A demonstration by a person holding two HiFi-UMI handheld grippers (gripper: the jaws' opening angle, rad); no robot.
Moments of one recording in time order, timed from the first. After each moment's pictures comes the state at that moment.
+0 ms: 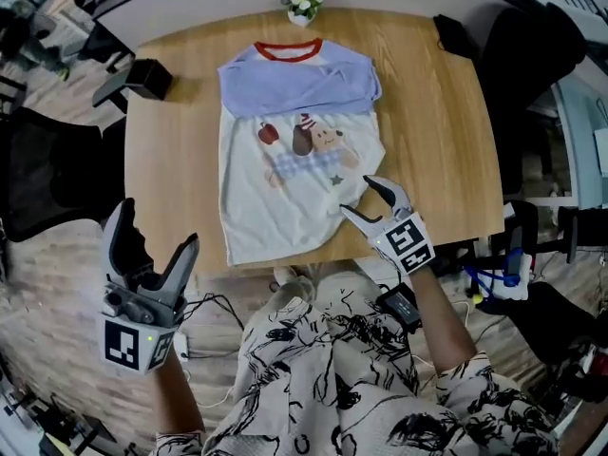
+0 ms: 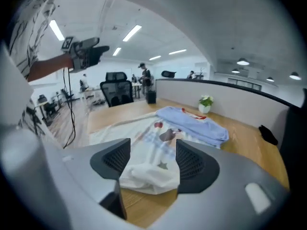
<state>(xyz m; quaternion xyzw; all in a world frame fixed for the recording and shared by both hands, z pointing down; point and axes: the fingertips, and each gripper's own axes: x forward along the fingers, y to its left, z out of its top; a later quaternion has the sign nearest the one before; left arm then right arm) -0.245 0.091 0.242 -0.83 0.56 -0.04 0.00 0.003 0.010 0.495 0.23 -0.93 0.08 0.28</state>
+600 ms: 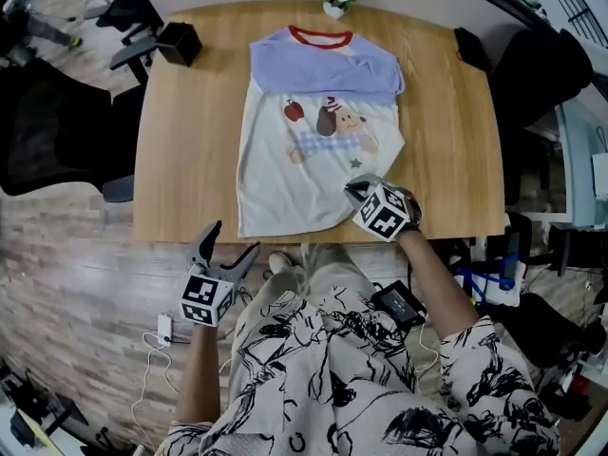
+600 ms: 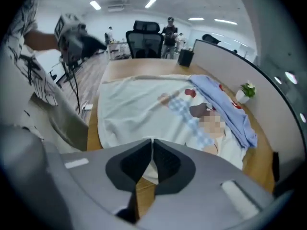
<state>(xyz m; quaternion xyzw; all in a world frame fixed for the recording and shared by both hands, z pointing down) -0.229 0.202 0.502 -0.78 0.54 -0.18 -0.25 -0.031 0.053 0.597 0.07 -0.85 -0.02 0.52</state>
